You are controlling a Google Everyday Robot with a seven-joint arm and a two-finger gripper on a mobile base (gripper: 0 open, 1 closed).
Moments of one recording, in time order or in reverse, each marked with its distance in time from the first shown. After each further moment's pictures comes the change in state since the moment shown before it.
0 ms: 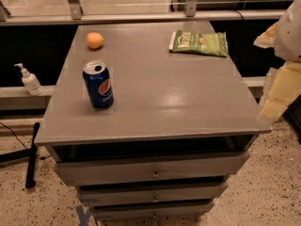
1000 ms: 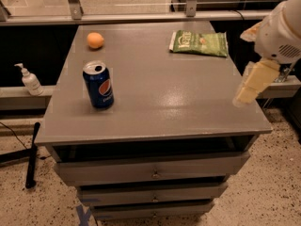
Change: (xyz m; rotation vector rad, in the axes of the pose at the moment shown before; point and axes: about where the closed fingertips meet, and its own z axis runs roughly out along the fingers) arm -0.011 -0.054 0.042 0.089 -0.124 0.012
